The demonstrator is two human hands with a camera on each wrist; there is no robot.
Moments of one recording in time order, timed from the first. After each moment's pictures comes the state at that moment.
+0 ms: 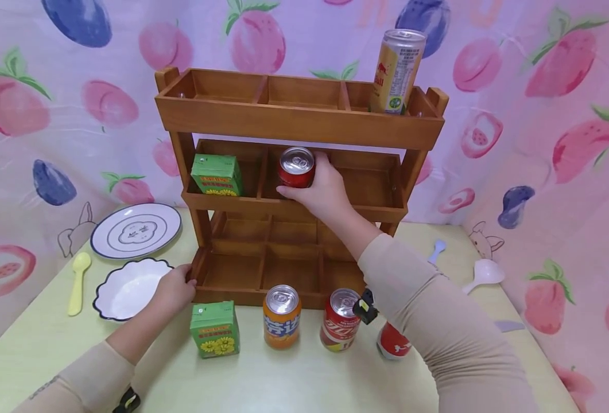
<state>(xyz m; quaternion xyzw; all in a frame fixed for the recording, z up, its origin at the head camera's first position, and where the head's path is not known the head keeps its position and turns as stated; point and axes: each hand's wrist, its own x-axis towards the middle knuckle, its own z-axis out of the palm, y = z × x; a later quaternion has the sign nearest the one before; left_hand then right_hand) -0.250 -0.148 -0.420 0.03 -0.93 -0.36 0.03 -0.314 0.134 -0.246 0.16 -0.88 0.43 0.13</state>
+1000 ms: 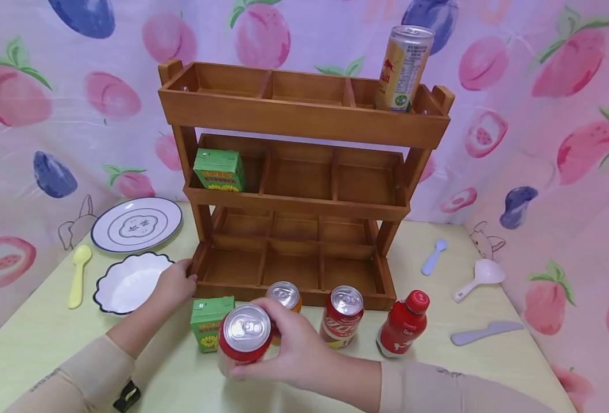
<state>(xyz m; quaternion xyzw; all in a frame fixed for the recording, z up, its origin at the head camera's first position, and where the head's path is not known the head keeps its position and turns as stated) -0.249 -0.148 -0.419 0.03 -0.93 -0.36 0.03 -0.134 0.111 -0.343 0.34 -0.73 0.58 -0.09</state>
